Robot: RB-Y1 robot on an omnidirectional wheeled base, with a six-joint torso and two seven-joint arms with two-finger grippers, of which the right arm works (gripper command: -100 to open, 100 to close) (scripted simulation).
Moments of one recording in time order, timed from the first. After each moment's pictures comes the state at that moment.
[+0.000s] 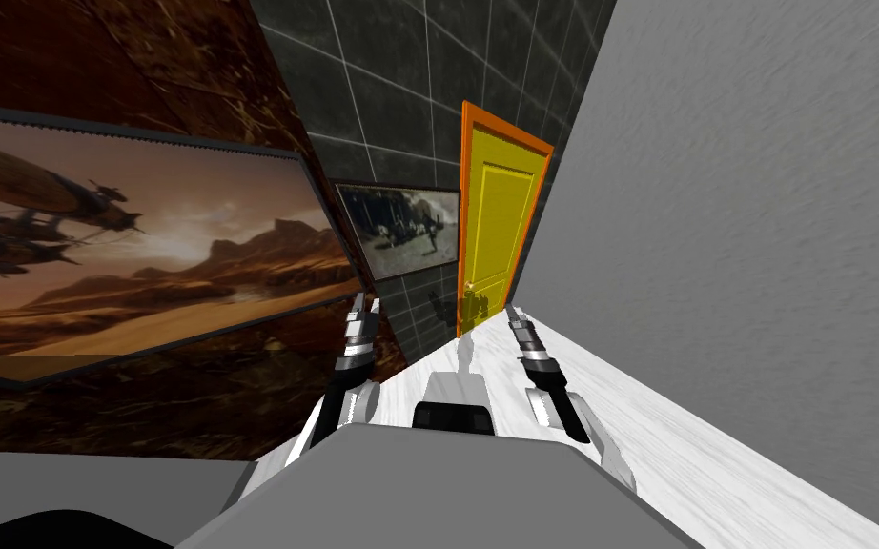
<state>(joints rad) 0.35 -0.09 -0.06 -1.83 0.23 -0.61 0.43</state>
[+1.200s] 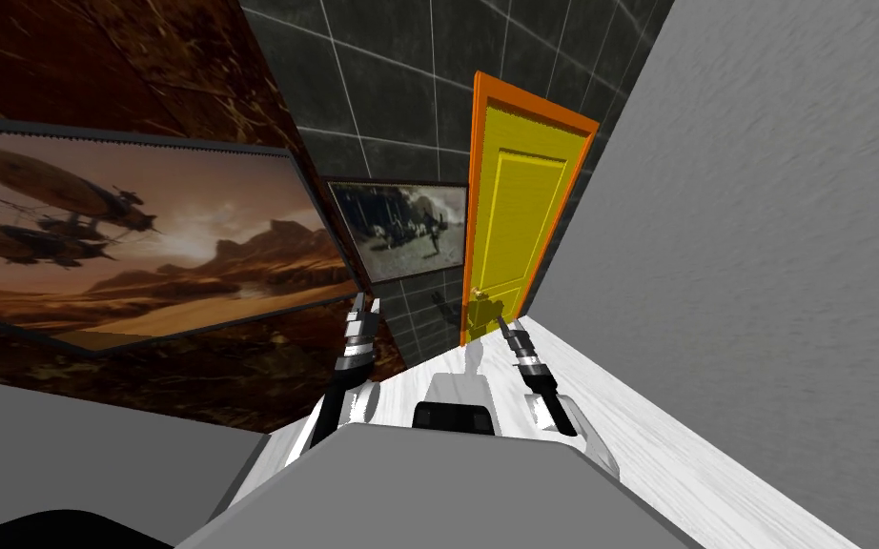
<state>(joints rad) 0.27 -0.11 -0.10 -1.53 0.29 -0.69 0.65</state>
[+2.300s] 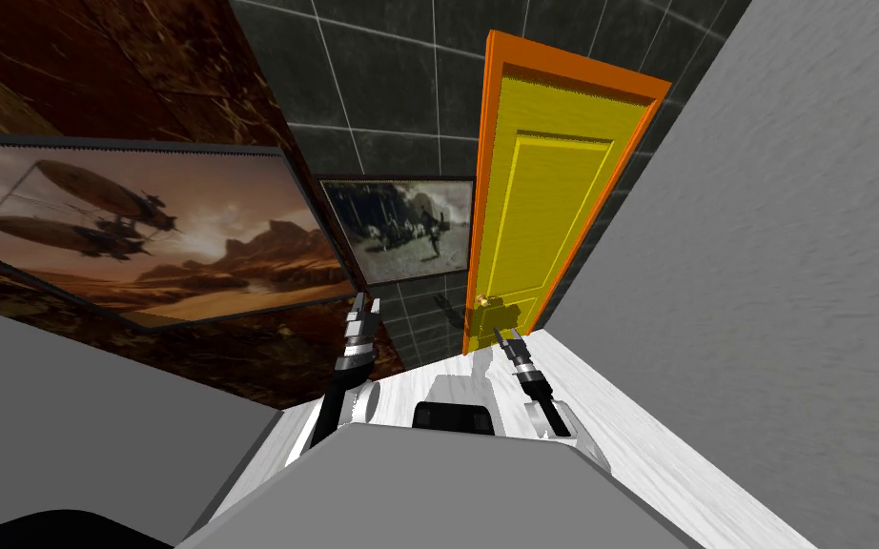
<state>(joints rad) 0.18 -0.12 -0.13 -1.23 0.36 -0.76 0.85</state>
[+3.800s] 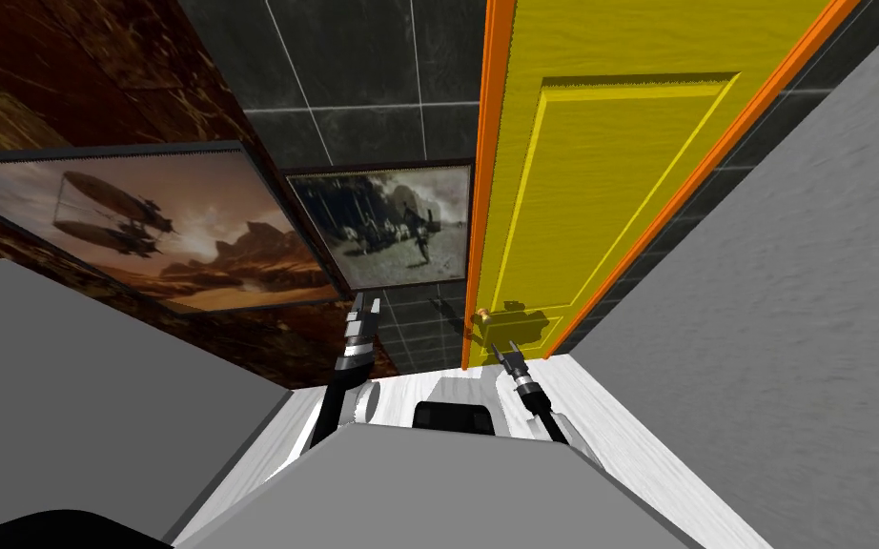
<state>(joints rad) 0.08 -0.13 -0.18 -0.87 0.43 -0.86 1.11</state>
